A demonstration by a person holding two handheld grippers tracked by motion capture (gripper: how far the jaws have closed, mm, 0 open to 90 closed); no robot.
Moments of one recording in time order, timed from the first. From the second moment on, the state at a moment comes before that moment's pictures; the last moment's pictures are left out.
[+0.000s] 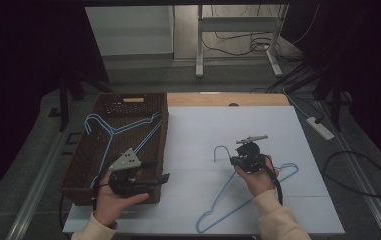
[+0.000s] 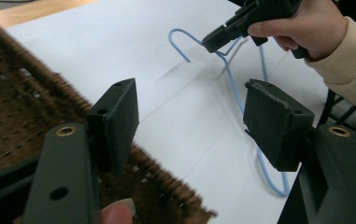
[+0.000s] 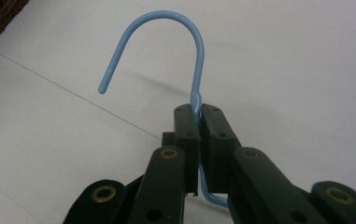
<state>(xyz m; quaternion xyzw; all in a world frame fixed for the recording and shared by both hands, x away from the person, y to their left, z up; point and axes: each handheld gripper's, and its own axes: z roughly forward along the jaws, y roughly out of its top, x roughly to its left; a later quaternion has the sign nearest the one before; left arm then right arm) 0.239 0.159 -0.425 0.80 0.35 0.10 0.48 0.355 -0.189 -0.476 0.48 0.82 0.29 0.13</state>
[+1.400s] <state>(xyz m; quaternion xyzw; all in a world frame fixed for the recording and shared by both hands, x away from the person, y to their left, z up) 0.270 0.030 -0.476 0.86 0.33 0.01 0.39 0.350 -0.191 -0.471 0.47 0.81 0.32 0.14</state>
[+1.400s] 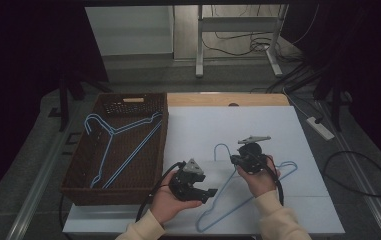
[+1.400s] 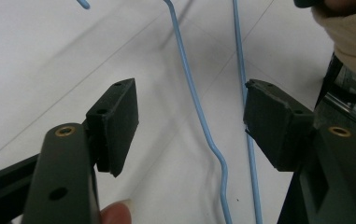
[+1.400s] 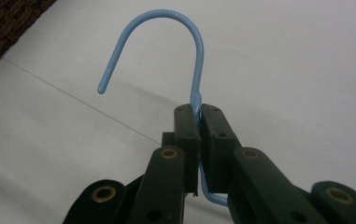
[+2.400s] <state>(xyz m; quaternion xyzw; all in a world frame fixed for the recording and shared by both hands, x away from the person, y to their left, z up) 0.293 -0.006 -0.518 0.86 0.33 -0.06 0.37 0.348 -0.196 -0.467 0.47 0.80 0.34 0.15</state>
